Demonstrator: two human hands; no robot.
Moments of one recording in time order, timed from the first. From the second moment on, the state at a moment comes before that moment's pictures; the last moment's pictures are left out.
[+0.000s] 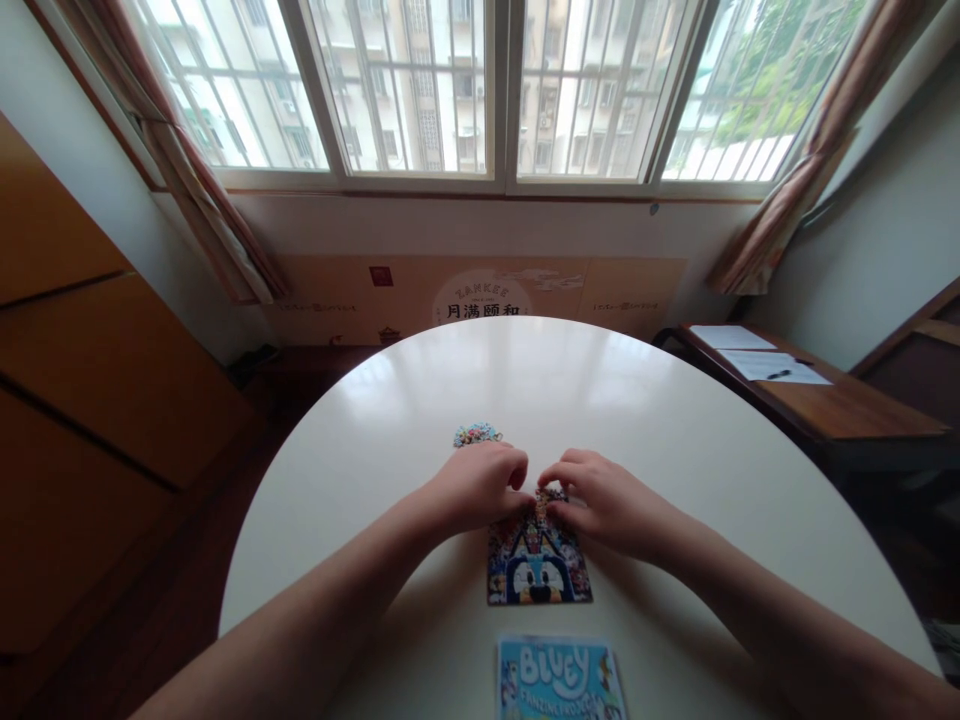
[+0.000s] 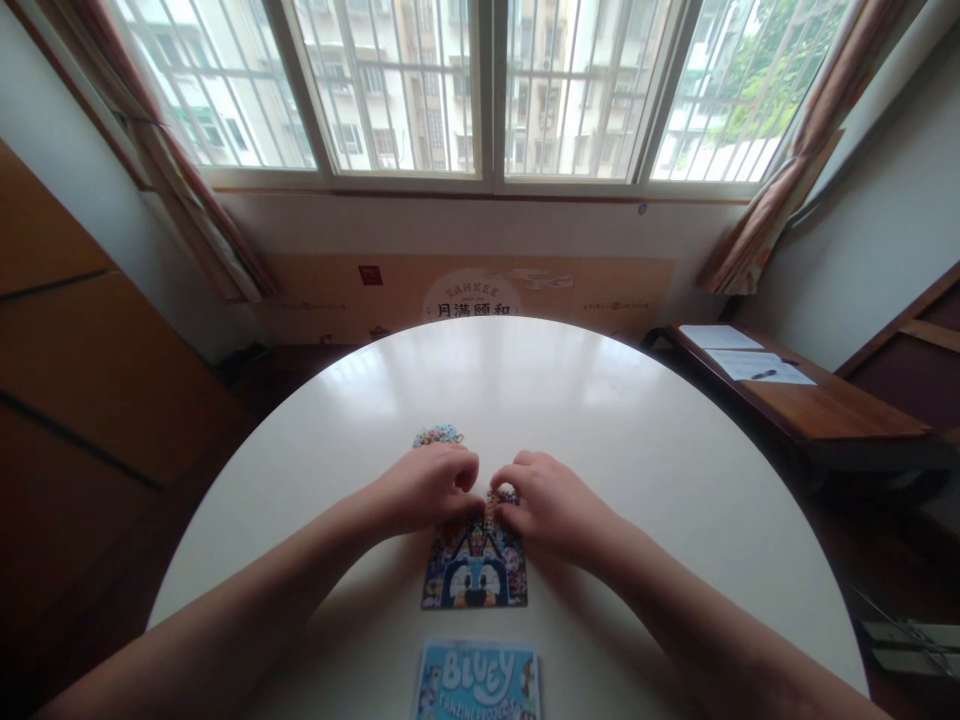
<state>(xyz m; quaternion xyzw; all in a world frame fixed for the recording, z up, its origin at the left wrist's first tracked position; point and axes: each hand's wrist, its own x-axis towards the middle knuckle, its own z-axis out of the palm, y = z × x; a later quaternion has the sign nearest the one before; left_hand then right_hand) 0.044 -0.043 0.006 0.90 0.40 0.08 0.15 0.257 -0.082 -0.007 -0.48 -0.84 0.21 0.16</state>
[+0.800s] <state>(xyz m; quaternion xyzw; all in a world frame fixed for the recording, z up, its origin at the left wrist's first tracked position) 0.046 -0.046 0.011 0.89 0.42 0.06 0.17 0.257 -0.076 -0.011 -0.48 -0.80 0.31 0.20</state>
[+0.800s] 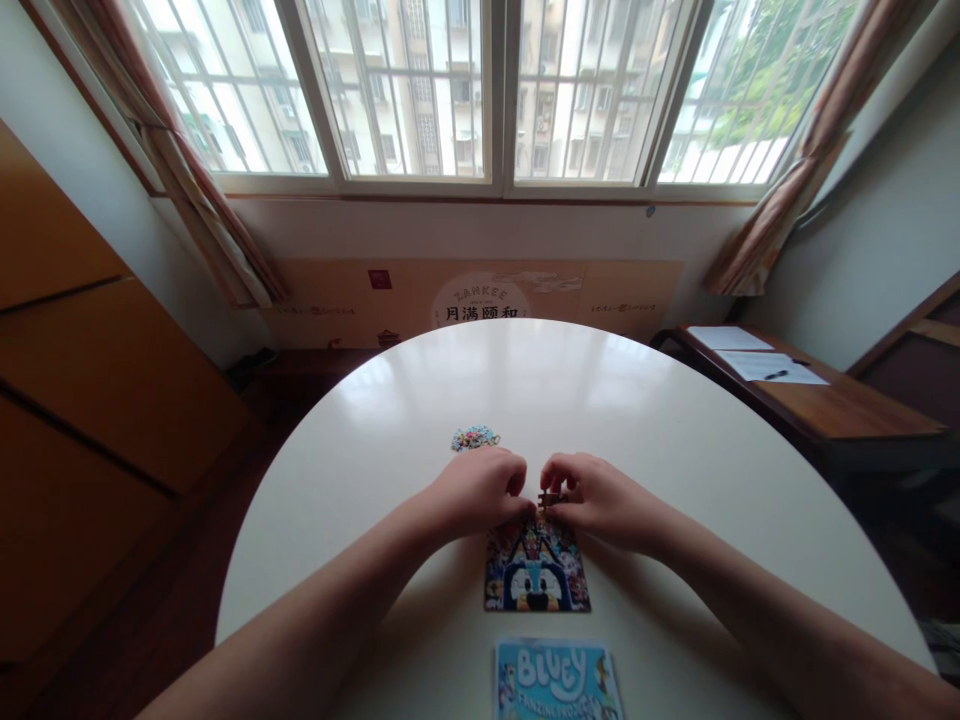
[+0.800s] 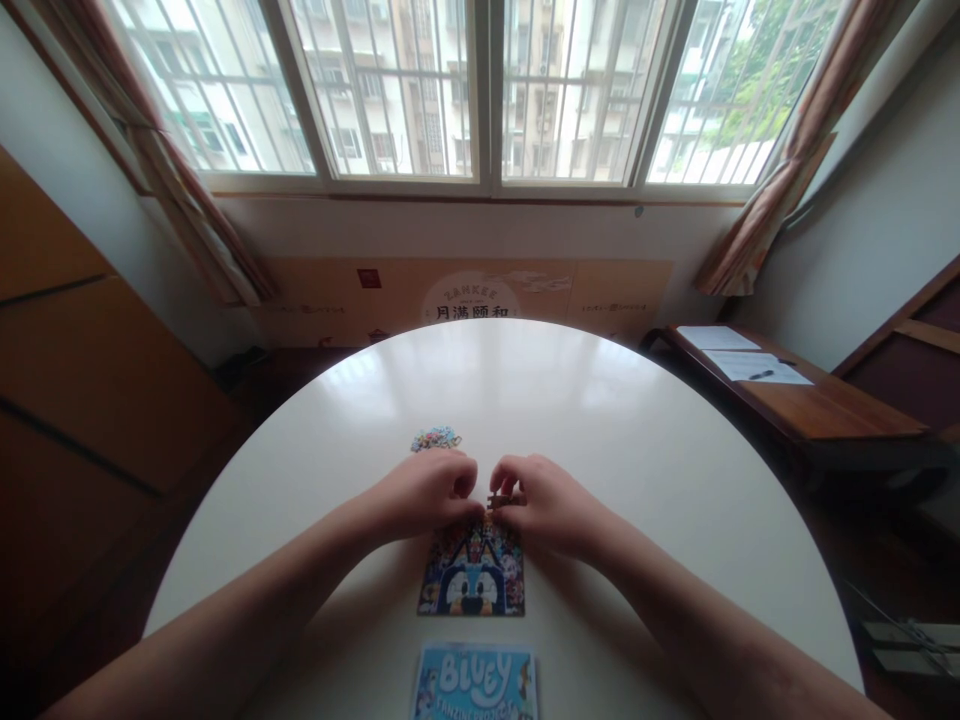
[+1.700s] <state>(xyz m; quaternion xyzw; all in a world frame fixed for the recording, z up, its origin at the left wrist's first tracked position) 0.051 -0.044 0.008 0.87 0.41 0.15 0.24 0.270 -0.065 -0.013 -0.48 -0.73 0.42 0.24</state>
